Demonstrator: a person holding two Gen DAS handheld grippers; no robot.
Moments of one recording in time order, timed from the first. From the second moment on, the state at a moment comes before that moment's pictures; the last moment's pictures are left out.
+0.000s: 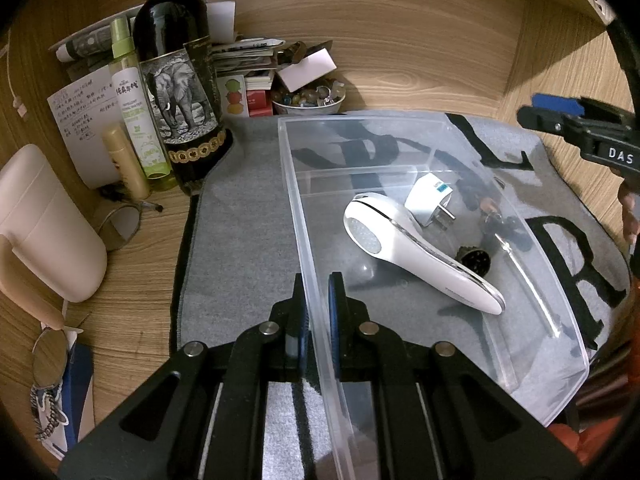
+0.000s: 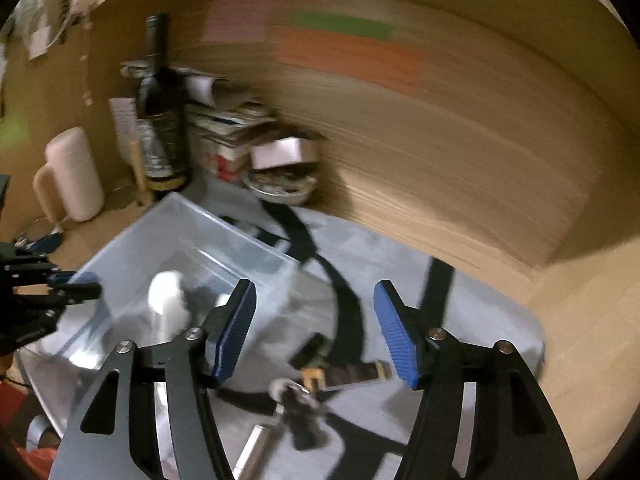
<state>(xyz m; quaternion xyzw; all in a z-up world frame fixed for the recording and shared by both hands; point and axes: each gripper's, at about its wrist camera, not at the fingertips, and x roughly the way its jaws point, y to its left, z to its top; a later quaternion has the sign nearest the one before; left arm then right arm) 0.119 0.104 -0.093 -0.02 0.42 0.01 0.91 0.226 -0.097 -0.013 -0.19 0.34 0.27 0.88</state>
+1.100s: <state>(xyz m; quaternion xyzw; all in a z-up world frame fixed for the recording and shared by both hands) 0.121 0.107 -0.098 -0.02 0.43 0.01 0.90 0.287 -0.137 -0.122 -0.16 0.48 0.25 0.82</state>
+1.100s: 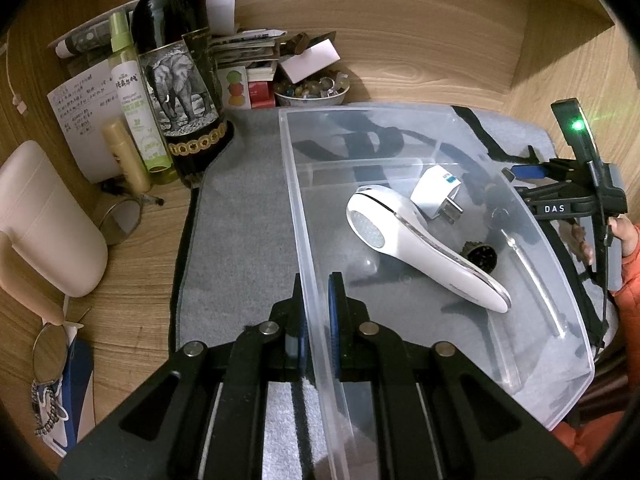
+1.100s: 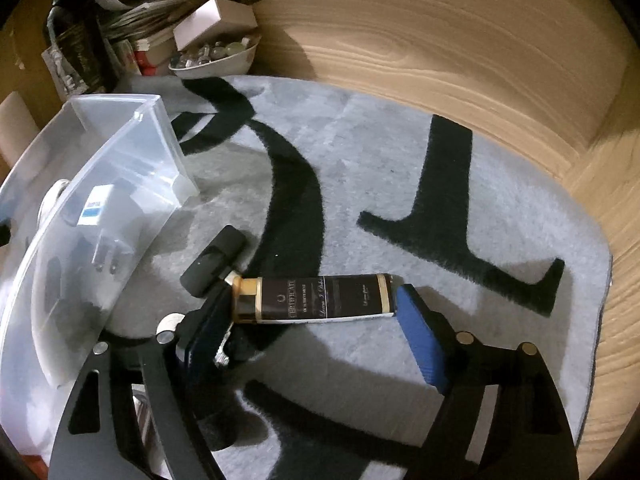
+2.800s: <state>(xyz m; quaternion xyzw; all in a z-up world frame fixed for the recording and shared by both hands) 0.120 0.102 -0.096 -0.01 0.43 0.01 0.90 0.180 -0.008 -0.066 -0.23 0.39 0.39 0.80</state>
